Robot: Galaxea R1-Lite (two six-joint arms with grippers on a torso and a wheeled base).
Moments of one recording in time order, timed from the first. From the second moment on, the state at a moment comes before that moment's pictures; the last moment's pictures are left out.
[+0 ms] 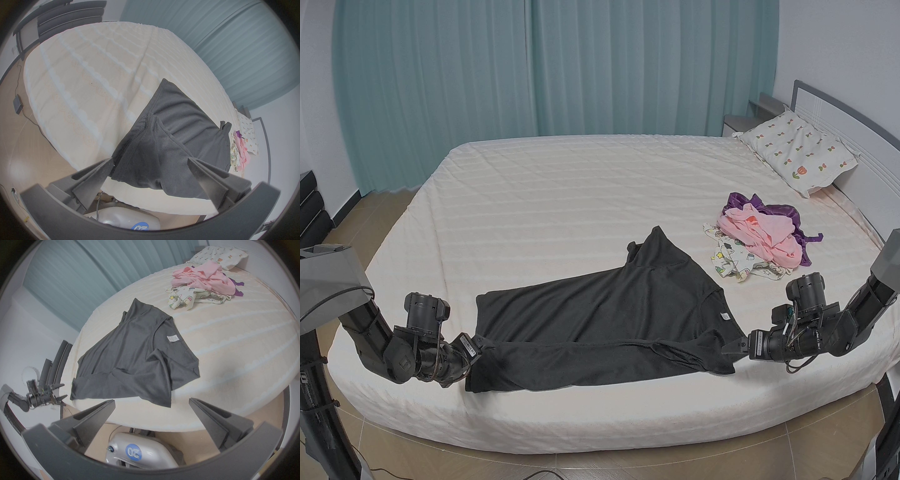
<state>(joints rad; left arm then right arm) -0.11 2.10 -0.59 -0.63 -0.07 -0.85 0.16 2.04 -0.66 -0.48 0.23 0.32</state>
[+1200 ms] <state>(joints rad) -0.11 2.22 -0.70 -0.69 -0.06 -0.96 0.11 2.43 -1.04 -0.59 0.32 0.57</state>
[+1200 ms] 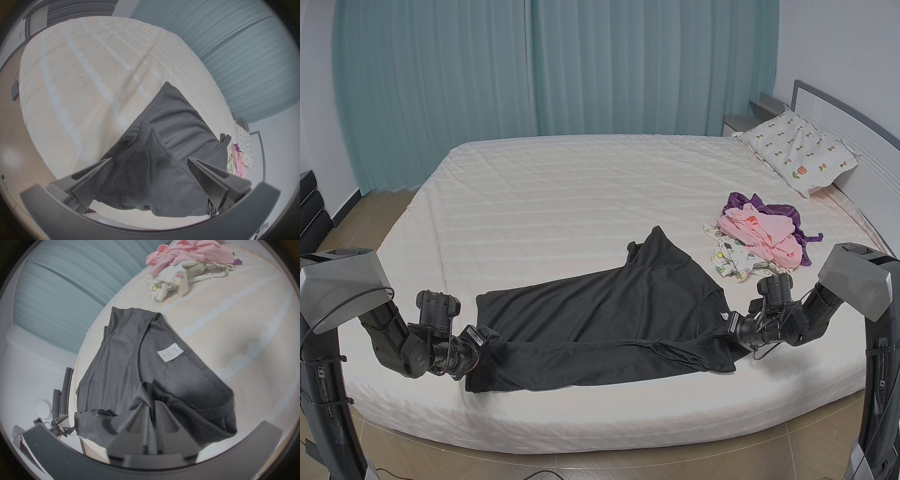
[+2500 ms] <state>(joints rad) -0.11 2.22 -0.69 -0.69 -0.06 -0.96 0.06 2.39 -0.91 -0.85 0.33 0.78</state>
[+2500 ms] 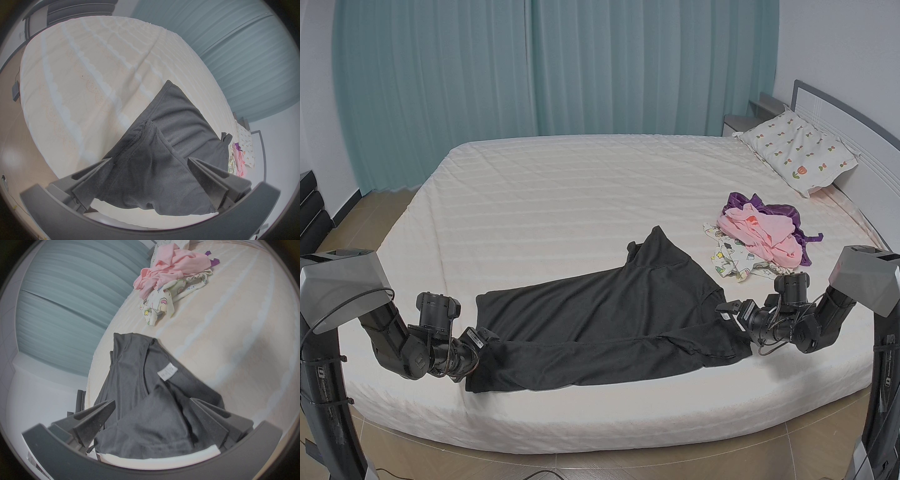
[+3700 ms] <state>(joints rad) -0.10 2.18 -0.61 -0.70 -0.06 -0.84 0.07 2.35 -0.84 -0.85 0.33 0.78</state>
